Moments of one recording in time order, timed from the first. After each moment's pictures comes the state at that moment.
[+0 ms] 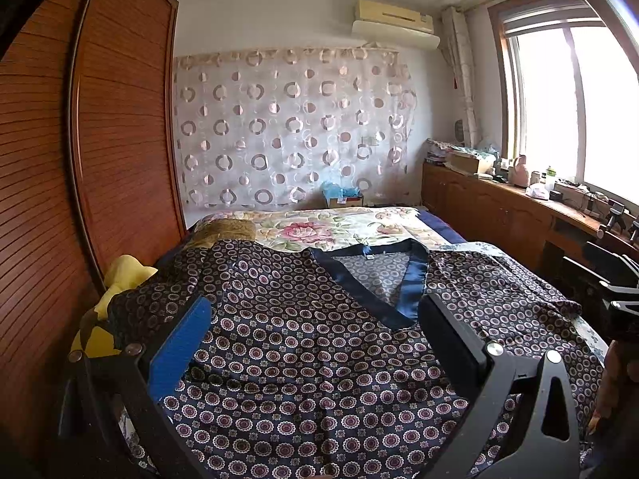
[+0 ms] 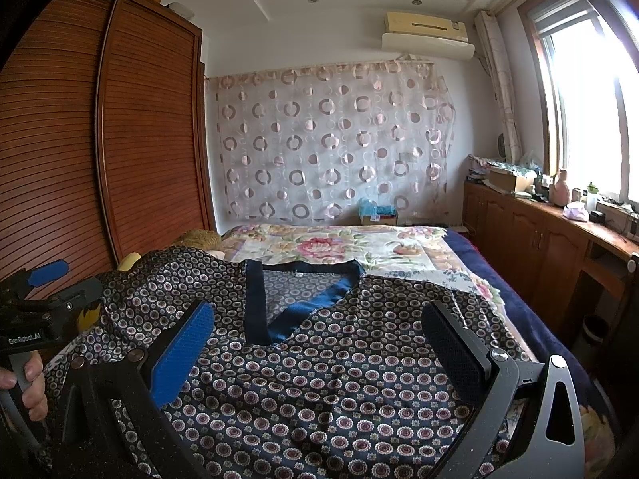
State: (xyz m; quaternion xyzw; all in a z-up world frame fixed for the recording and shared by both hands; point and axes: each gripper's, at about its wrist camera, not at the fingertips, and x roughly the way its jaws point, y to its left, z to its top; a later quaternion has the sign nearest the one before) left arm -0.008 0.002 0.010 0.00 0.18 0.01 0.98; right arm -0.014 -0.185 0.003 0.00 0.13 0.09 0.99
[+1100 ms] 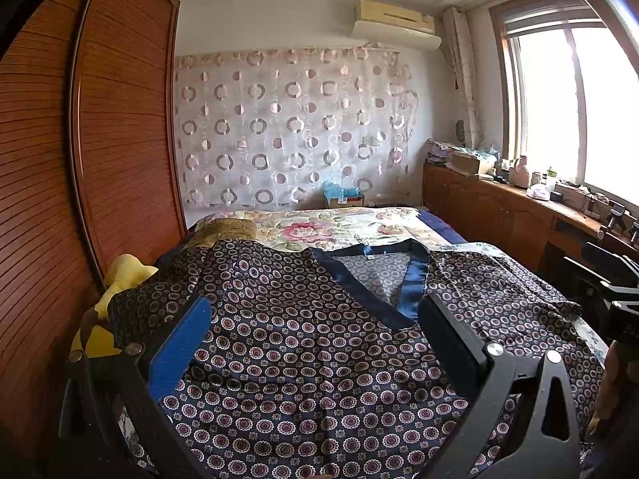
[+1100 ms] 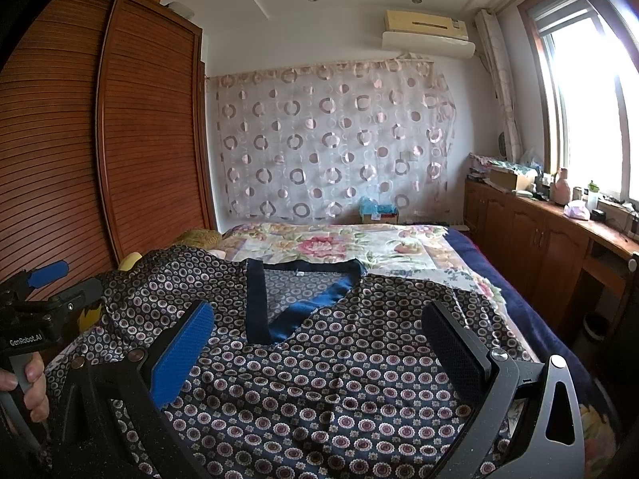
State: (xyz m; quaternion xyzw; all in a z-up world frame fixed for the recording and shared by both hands) left arm -0.010 0.001 0.011 0.00 0.18 0.01 0.98; right arm -0.011 -0.187 0.002 0.00 0.14 0.10 0.99
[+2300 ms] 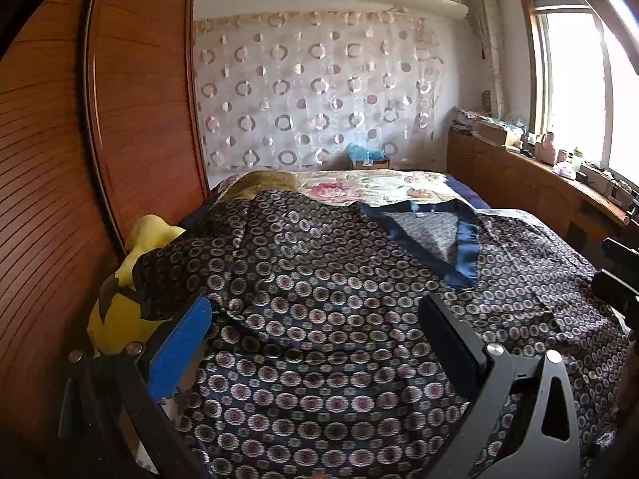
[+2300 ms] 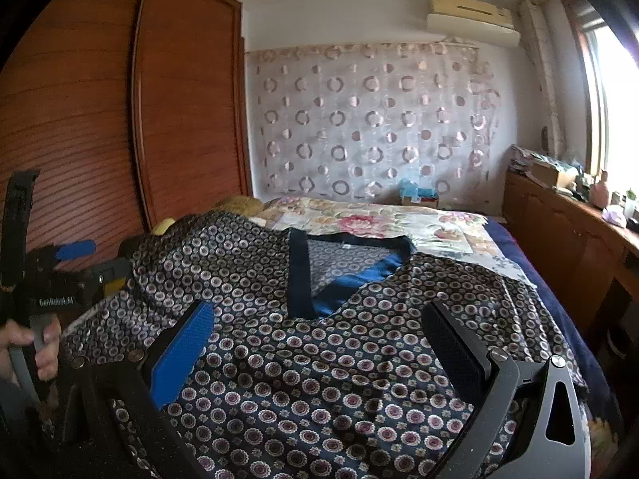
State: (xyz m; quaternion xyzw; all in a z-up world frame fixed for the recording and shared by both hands) left arm 0.014 0.056 -0.026 0.00 0.25 0.05 0.97; right arm 0.014 -0.170 -0.014 -0.03 0.17 0.17 0.97
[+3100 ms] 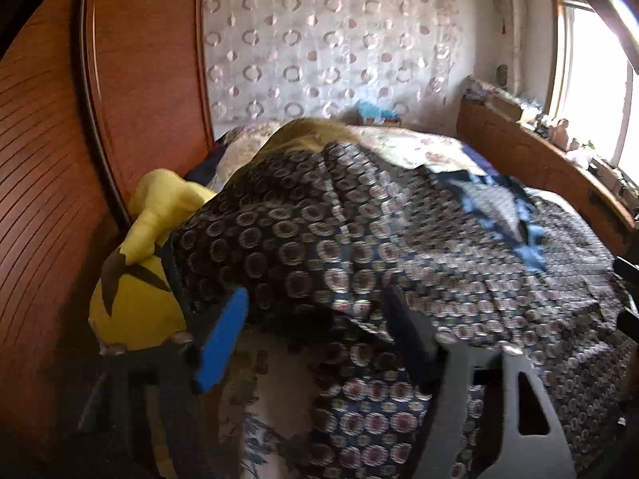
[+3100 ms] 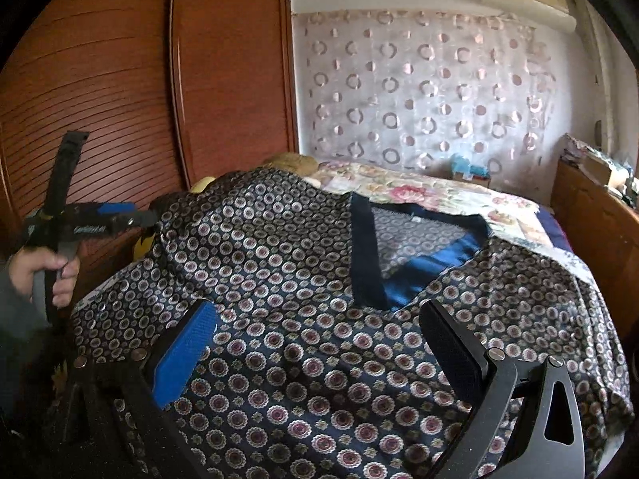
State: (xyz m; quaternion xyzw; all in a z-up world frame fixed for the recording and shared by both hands) left arm 0.072 0.169 -0.057 -0.03 0.34 0.04 0.94; right arm 0.070 -0.128 -0.025 -0.06 0.23 0.25 0.94
